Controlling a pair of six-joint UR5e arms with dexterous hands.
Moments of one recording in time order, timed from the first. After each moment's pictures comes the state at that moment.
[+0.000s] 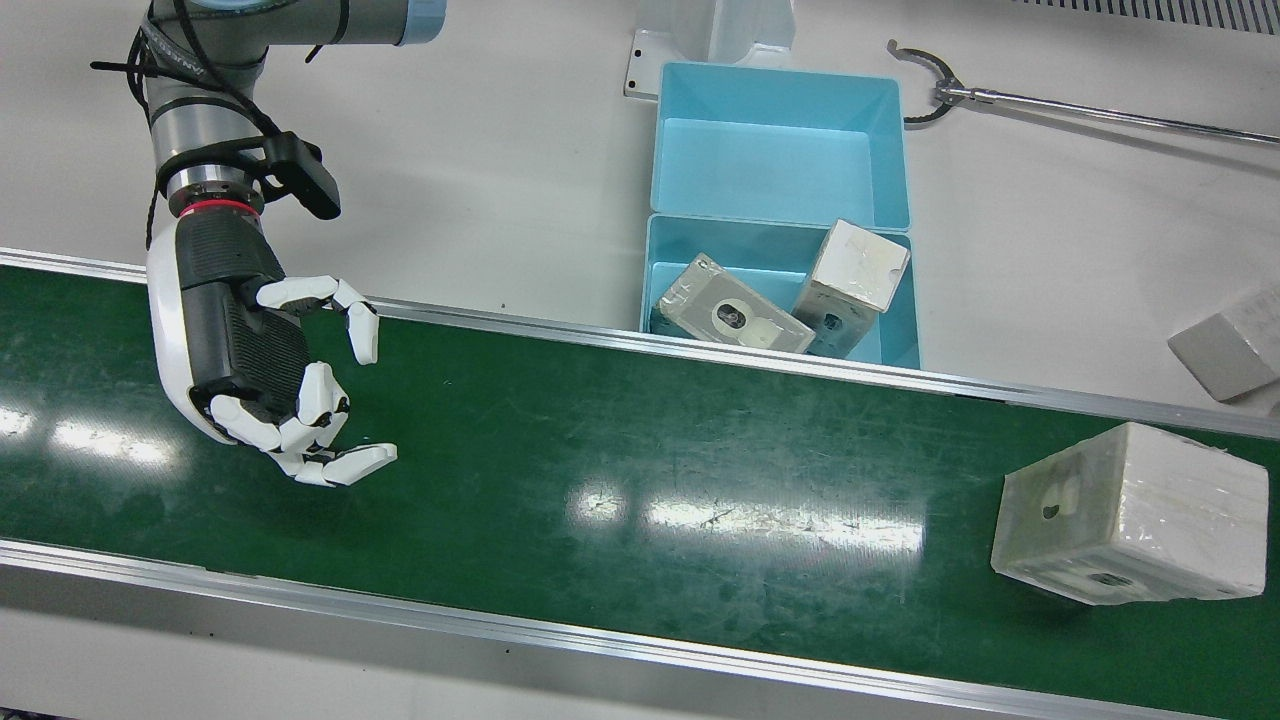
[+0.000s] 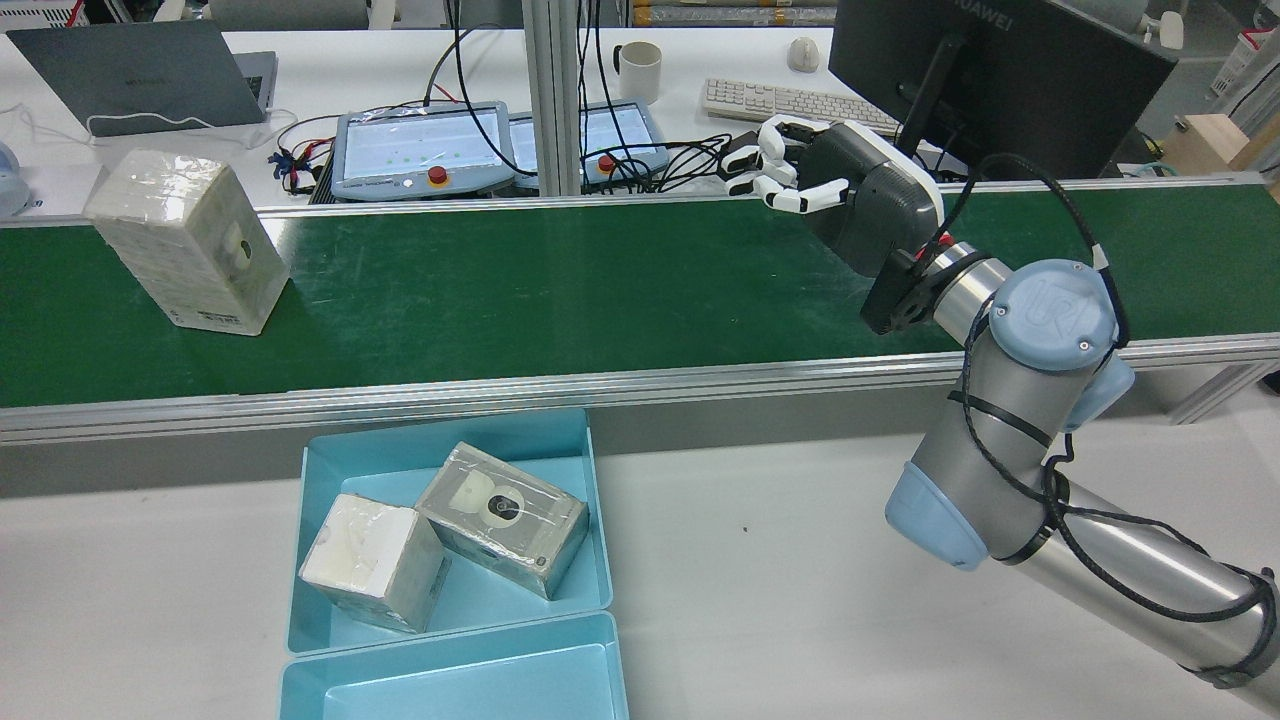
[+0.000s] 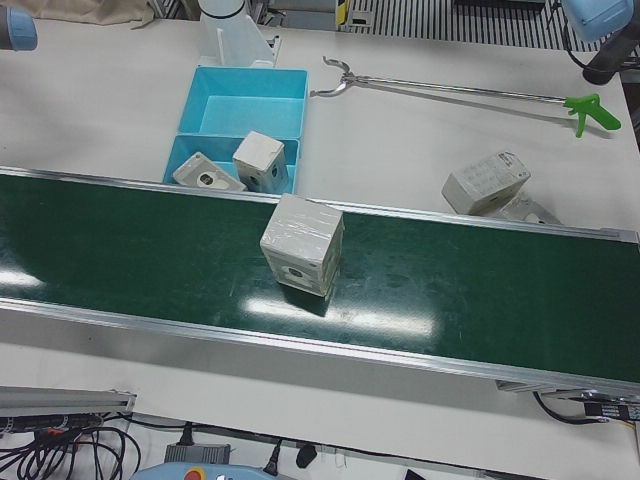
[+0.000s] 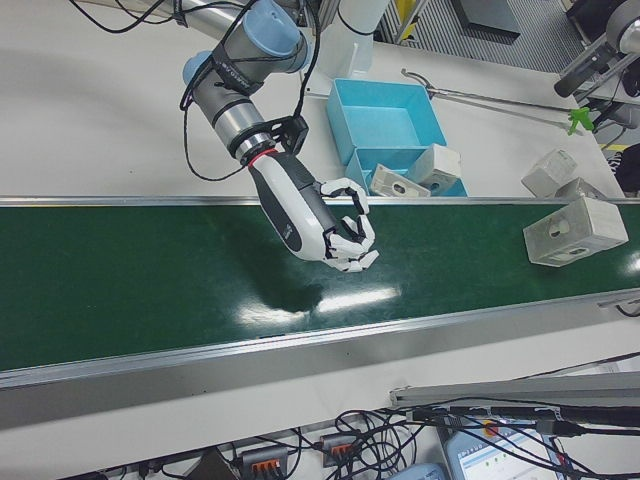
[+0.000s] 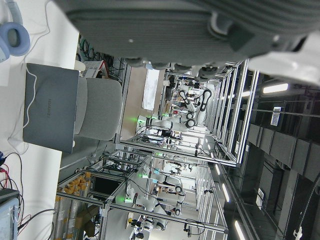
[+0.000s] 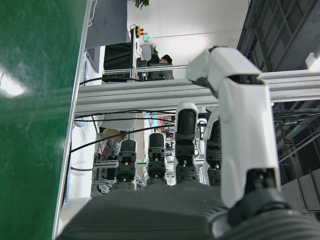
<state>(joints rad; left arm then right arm) -1.81 -1.79 -1.75 0.44 1.92 -0.15 0.87 -1.07 1.80 -3.55 -1.24 -0.06</state>
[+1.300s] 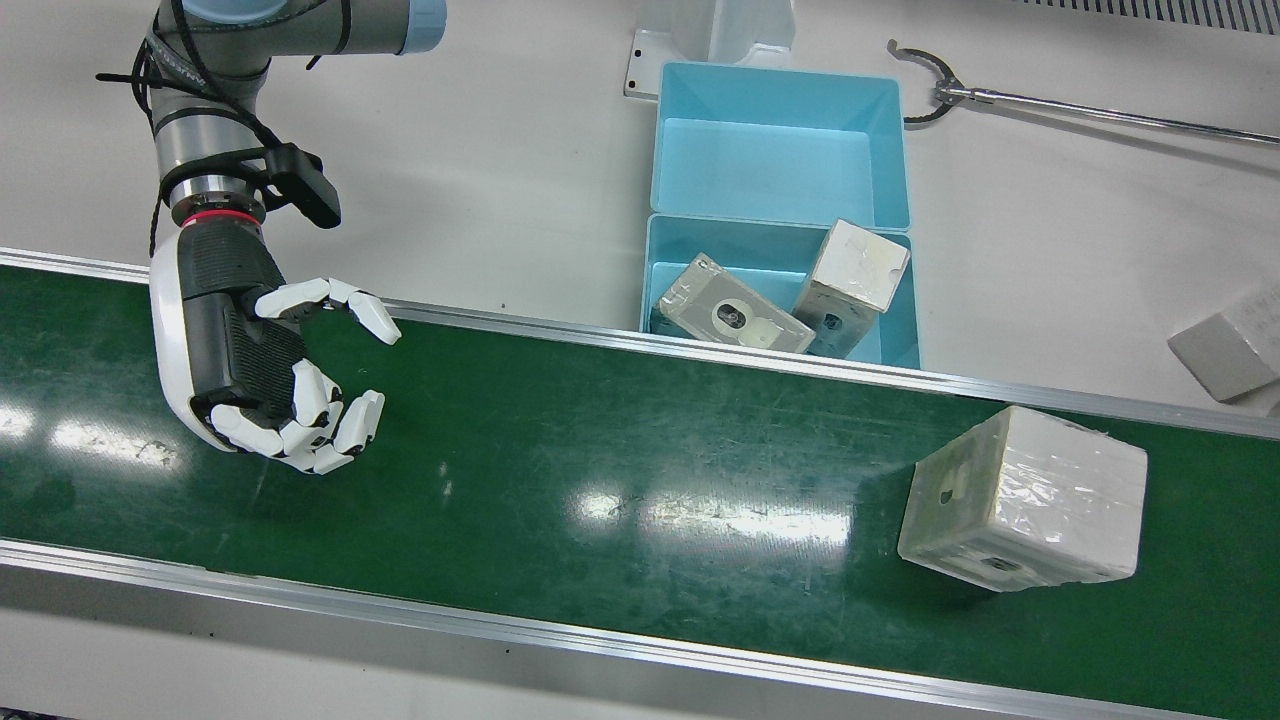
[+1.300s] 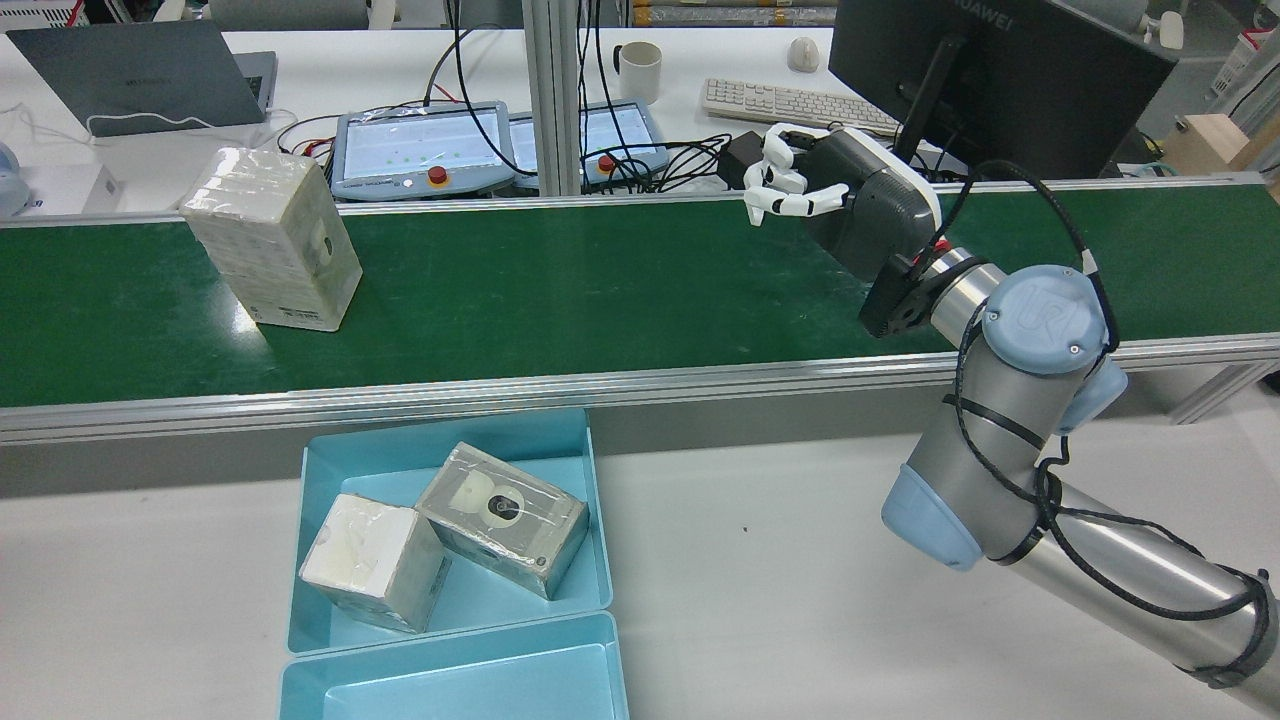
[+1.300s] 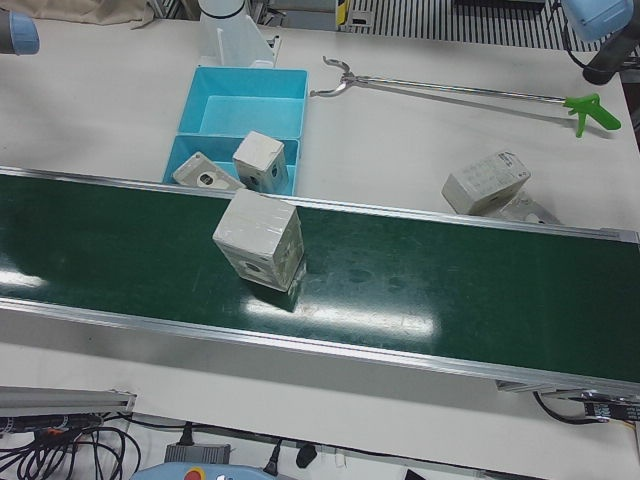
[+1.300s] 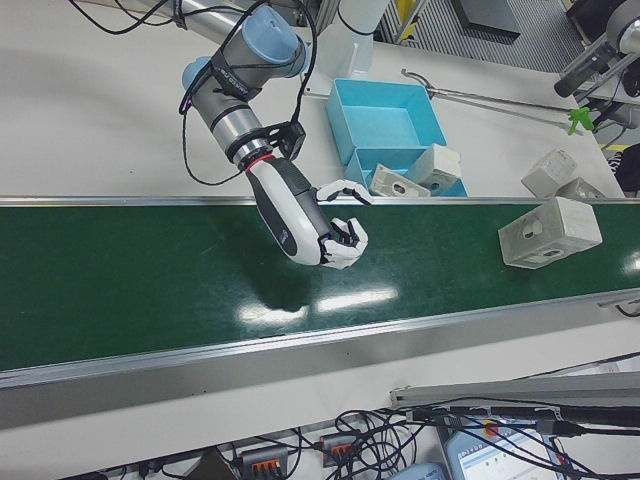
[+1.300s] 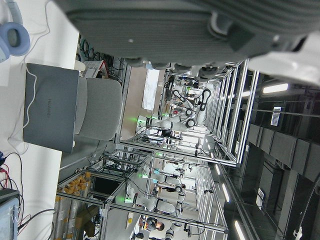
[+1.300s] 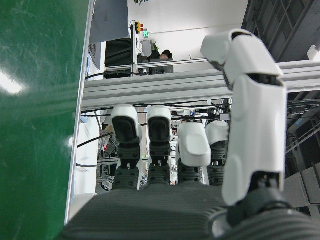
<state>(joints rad) -1.81 -1.79 -1.75 0.44 1.92 -0.15 0.87 -1.07 1.78 -3.54 -1.23 -0.06</state>
